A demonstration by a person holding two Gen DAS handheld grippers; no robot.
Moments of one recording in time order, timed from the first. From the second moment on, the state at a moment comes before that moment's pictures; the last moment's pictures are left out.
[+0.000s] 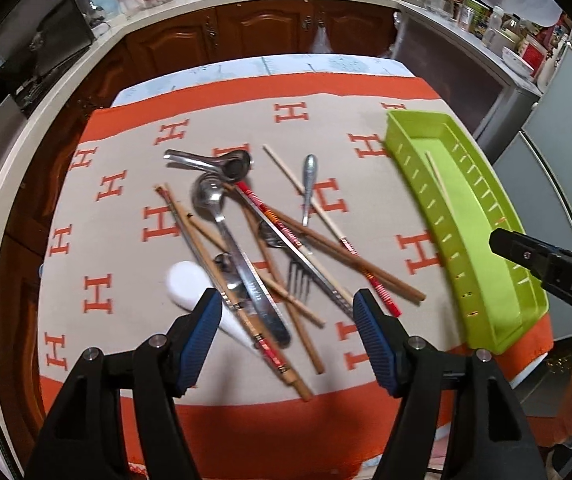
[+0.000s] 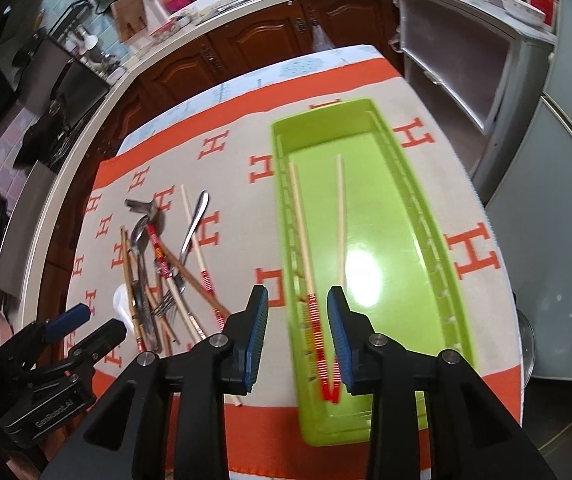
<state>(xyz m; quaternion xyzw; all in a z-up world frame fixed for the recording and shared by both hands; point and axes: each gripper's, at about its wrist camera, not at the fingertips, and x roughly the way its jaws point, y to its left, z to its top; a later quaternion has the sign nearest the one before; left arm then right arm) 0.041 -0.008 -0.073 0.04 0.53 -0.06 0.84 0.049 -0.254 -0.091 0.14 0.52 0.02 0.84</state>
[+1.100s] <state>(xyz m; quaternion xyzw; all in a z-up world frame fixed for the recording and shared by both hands) 0.052 0.083 -0.112 -0.05 0.54 -0.02 0.84 0.105 -0.141 -0.117 0.03 0.57 0.15 0.81</state>
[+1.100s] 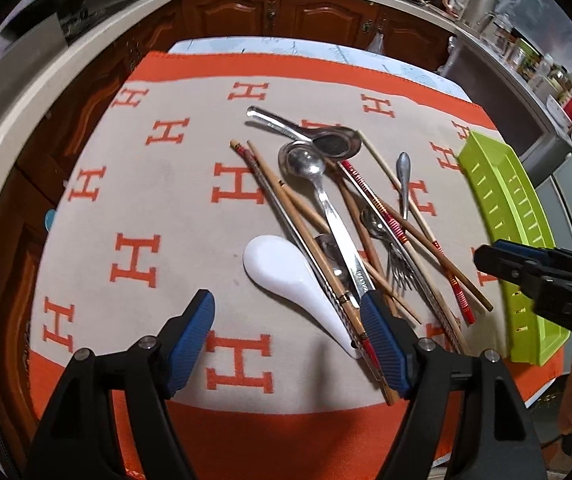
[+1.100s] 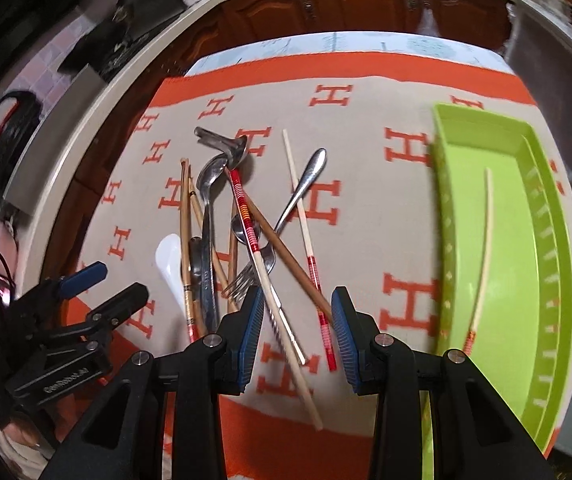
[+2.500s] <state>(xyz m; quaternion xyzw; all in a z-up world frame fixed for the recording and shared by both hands) 0.095 0.030 -0.114 -0.10 0.58 -0.11 0.80 0.097 -0.210 -0.105 0.12 0.53 0.13 0.83</state>
